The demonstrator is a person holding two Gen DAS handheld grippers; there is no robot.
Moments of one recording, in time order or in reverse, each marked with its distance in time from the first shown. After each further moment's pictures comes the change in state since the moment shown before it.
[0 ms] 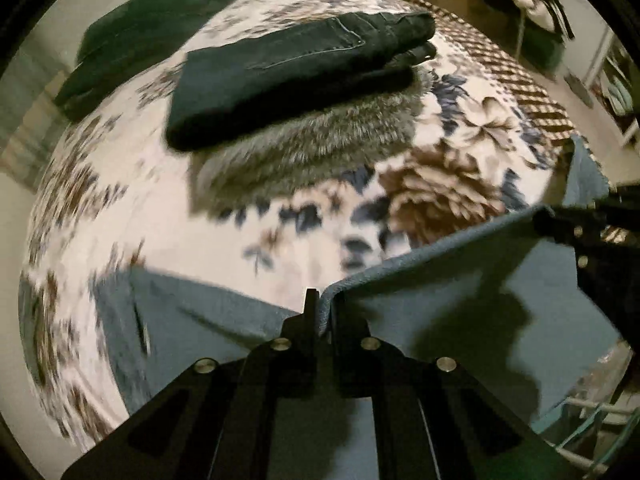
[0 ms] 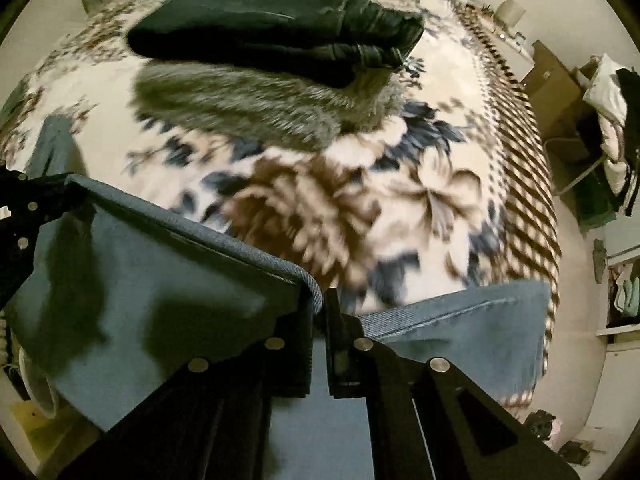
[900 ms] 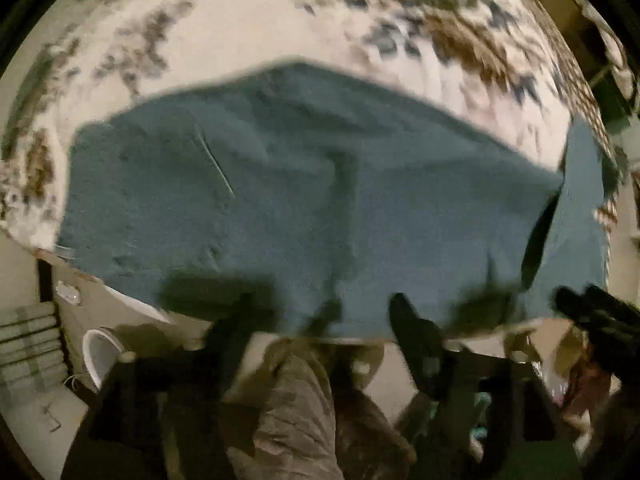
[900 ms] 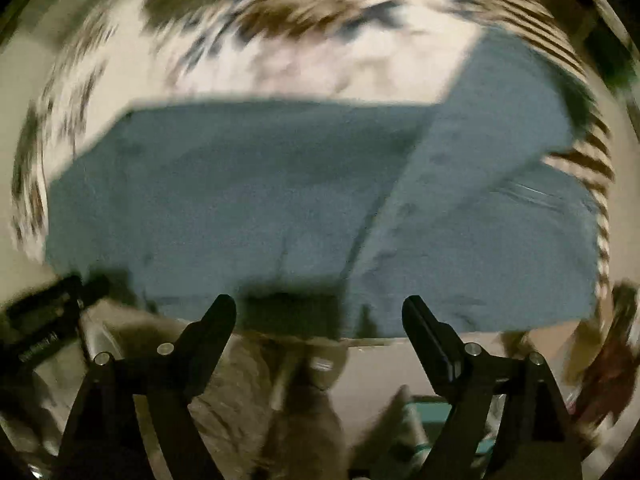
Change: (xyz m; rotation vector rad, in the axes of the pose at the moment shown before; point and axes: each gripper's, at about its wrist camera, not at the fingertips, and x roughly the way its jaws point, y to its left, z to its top) left arm 0.008 -0.032 -0.192 -0.448 0.263 -0.034; right arm -0.023 -0.021 -0.190 0.387 0.203 0.216
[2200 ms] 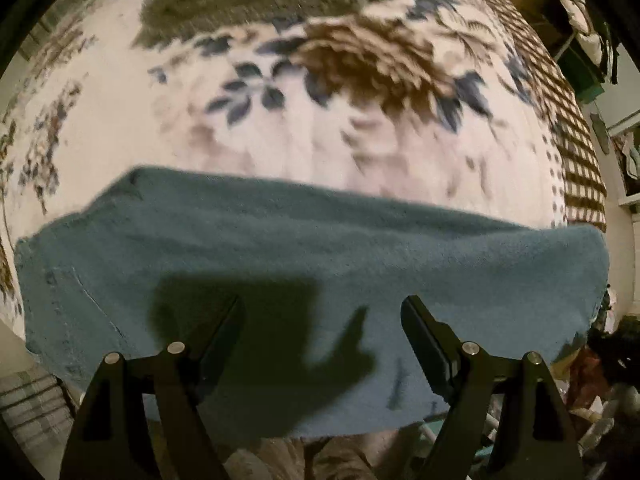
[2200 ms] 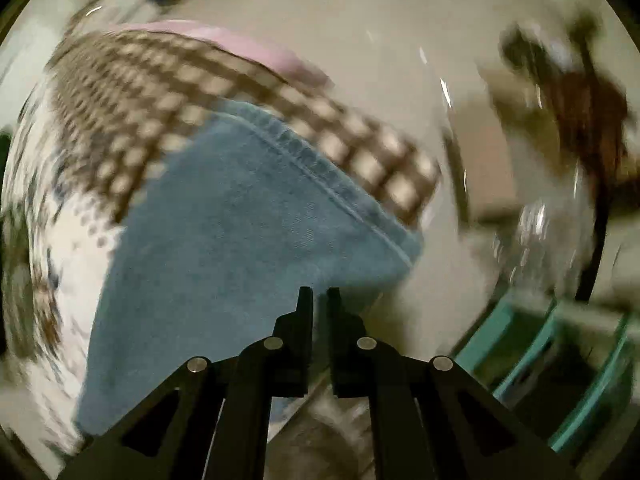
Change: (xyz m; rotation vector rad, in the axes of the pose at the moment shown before) left arm 0.043 -0.116 0.069 0.164 0.008 -0.062; right arm 0.012 -0.304 -0.049 1.034 -0.129 0.053
